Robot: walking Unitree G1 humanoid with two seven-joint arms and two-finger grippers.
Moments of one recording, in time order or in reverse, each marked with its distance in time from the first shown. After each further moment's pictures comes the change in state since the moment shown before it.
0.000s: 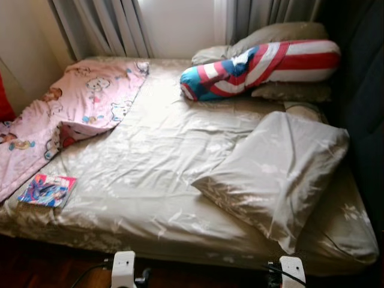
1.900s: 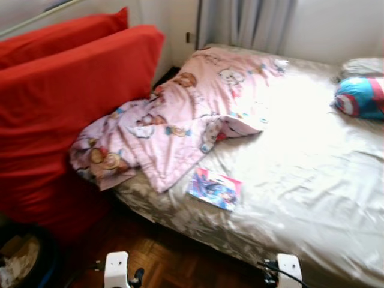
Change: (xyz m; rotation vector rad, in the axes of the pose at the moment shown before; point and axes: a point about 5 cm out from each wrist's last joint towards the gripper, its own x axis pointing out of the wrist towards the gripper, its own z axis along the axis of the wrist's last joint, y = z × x) left arm 0.000 0.013 0.004 -0.011 -0.019 0.049; right arm 0.002 0.009 0.003 0.000 -0.018 0.025
